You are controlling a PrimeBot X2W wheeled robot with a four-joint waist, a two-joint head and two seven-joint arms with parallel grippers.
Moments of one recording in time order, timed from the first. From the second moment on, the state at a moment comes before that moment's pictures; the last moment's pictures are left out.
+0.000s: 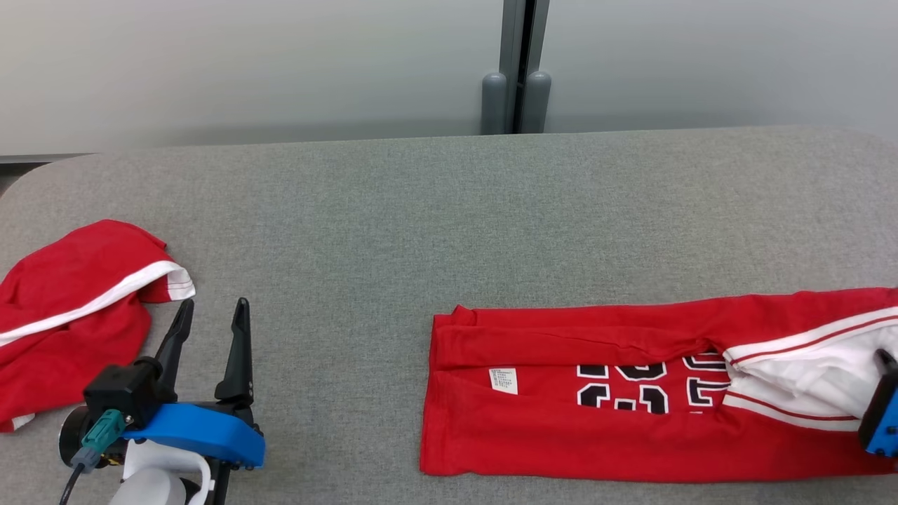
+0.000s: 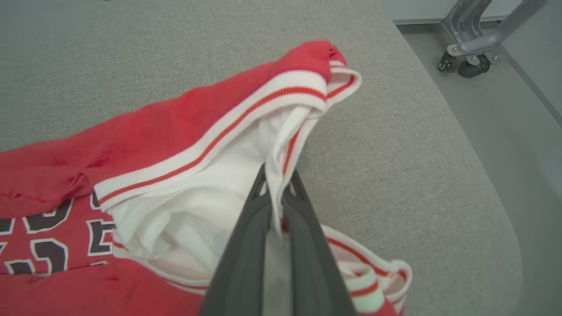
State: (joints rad) left arm -0.17 0.34 -0.31 0.27 -0.53 0.03 -0.23; right arm -0.16 -0.17 -0.43 0.12 0.11 0.13 0.63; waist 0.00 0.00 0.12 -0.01
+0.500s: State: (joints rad) left arm -0.13 0.37 -0.33 0.25 -0.53 0.04 -0.22; right arm -0.13 -0.08 -0.06 0.02 0.17 0.13 0.73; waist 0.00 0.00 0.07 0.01
